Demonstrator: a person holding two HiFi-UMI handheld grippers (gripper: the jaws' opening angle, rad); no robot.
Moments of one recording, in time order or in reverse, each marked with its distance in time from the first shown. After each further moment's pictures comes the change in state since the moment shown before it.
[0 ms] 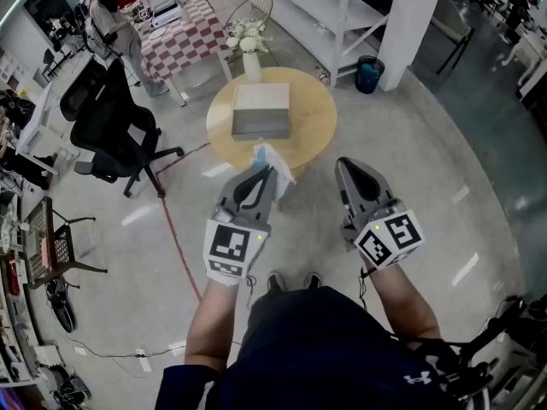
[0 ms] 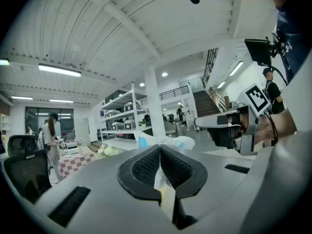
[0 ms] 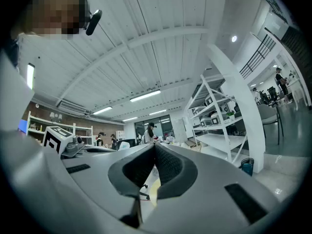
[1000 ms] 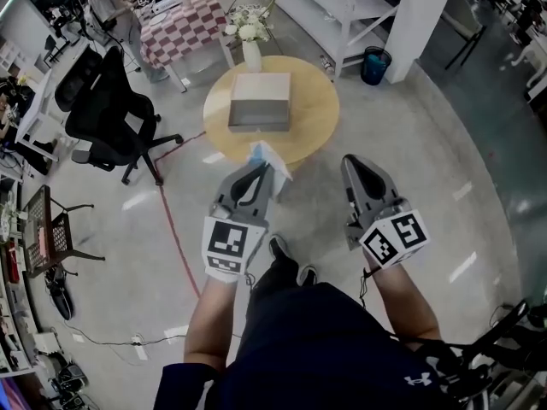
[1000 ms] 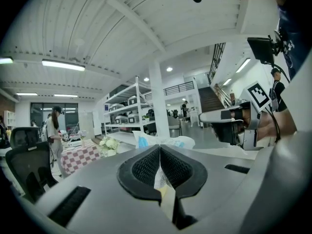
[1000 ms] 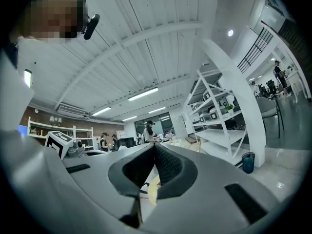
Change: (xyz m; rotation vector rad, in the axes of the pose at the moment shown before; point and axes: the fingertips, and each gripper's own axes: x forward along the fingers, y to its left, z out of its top) left arm 0.032 -0.001 -0.031 -0.038 0.063 0.035; right arm 0.002 -0.043 -0.019 0.049 0.026 0.001
